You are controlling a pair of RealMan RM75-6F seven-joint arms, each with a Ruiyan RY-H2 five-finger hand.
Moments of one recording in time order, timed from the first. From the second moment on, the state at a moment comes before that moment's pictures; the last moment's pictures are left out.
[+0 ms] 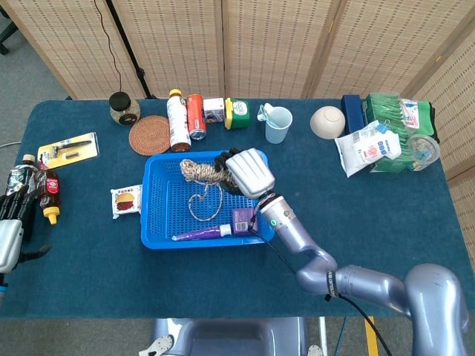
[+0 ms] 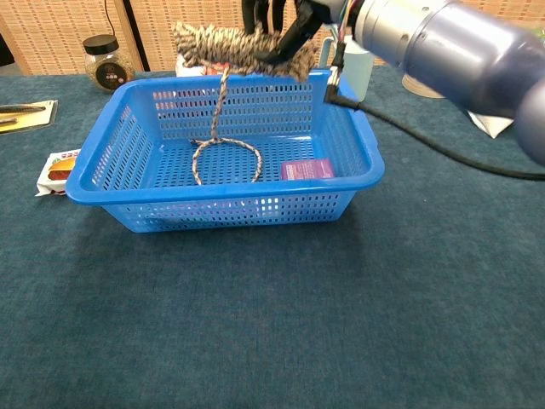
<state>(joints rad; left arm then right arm) -0.16 -1.06 -0.09 -1.72 1.33 1.38 0.13 1.01 -1.66 0.37 -1.32 -1.23 1.05 -0.20</state>
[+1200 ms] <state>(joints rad) -0.18 -1.08 -0.09 -1.73 1.31 1.36 0.19 0.70 -1.33 0.25 -1.19 -1.20 1.02 -0.03</state>
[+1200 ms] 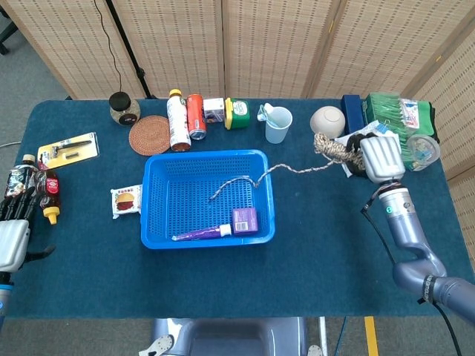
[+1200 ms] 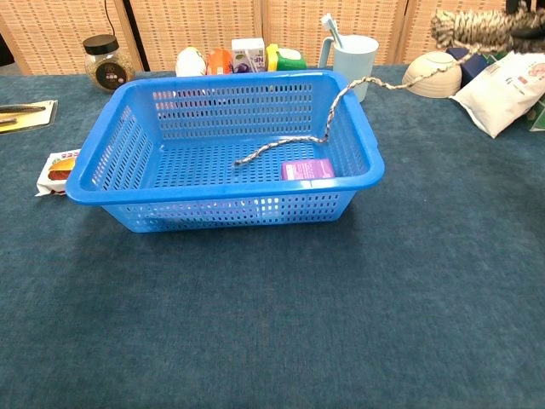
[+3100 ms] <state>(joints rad) -0.18 -1.08 -0.09 -1.73 1.30 1.36 0.18 0.62 -1.26 0.24 -1.31 -1.23 1.08 -0.11</state>
